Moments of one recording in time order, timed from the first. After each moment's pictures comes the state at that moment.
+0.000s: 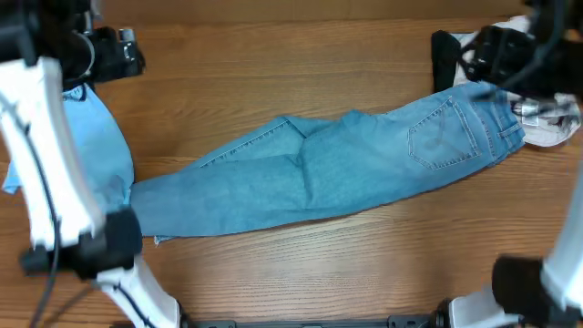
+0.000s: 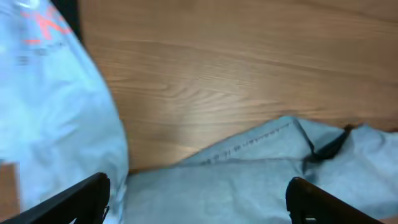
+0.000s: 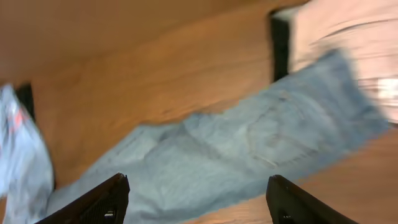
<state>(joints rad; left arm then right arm) 0.21 1.99 2.59 -1.68 0.19 -0.02 -0.09 1.70 2.44 -1.64 -0.24 0.21</state>
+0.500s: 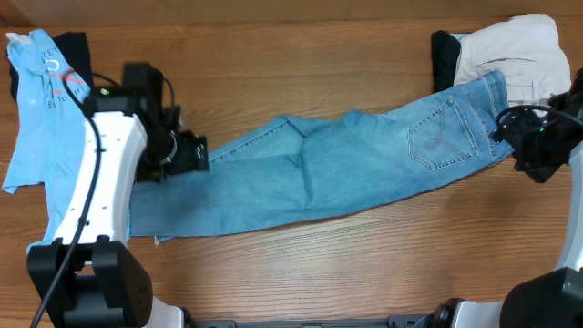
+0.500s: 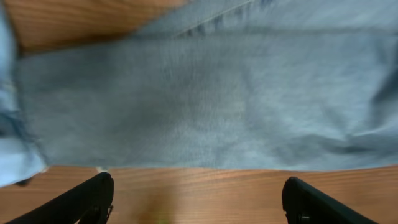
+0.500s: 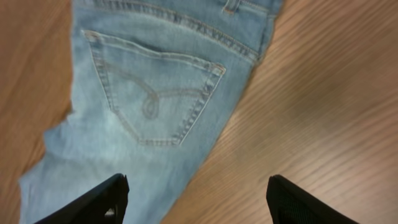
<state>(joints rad) 0.02 1.69 1.42 -1.31 0.13 -0.13 -0.41 1.55 1.42 -1.15 -0.19 0.37</state>
